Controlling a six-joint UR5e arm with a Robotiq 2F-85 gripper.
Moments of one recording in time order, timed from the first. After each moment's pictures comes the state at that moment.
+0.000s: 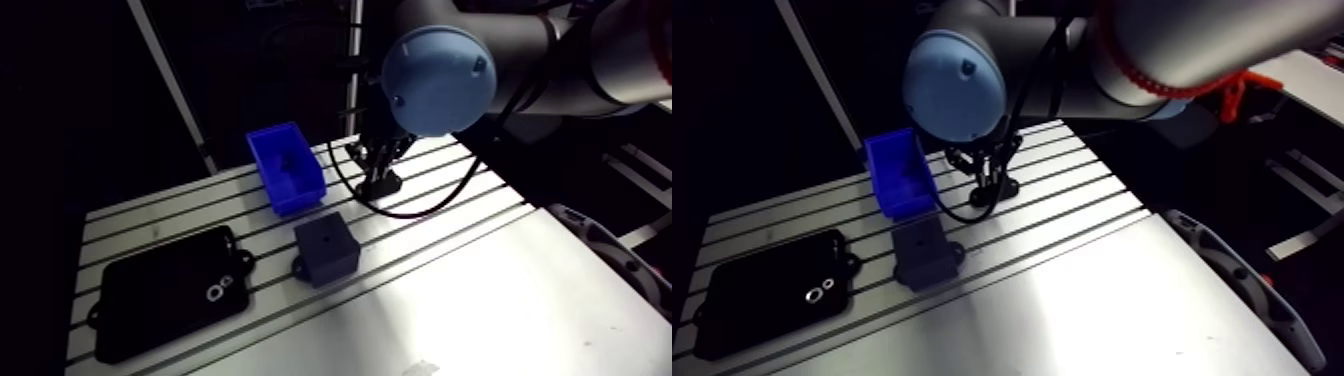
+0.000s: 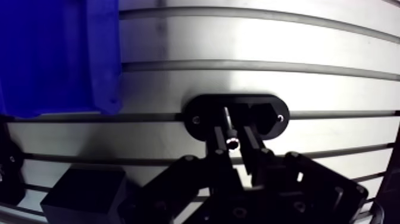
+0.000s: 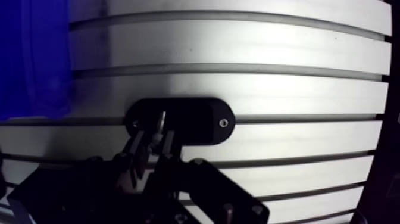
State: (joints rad) arm -0.45 -1.19 1.92 -2.38 -1.56 -2.02
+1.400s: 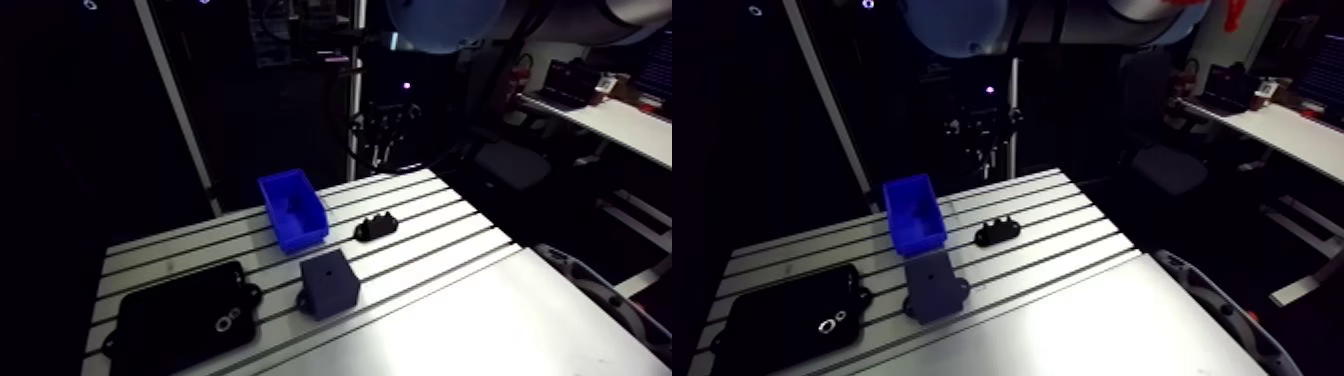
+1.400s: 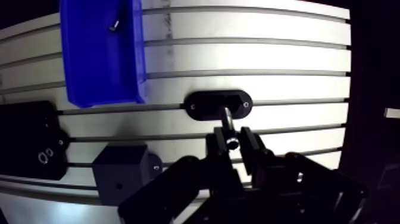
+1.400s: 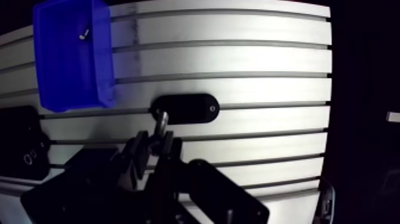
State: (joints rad) arm -0.44 -1.36 1.76 -2.10 -1.55 -1.98
